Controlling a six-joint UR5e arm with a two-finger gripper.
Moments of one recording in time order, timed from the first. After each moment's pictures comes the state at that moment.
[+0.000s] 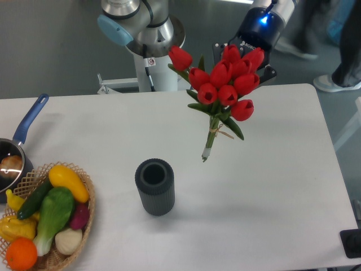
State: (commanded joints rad) arm 2.92 -1.56 -1.80 -1.00 0.34 1.11
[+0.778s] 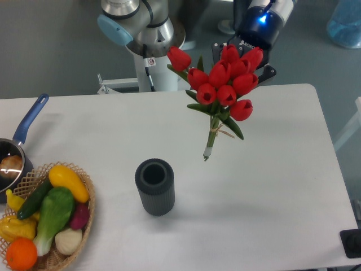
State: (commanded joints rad) arm 2.92 -1.56 -1.77 -1.00 0.48 1.11
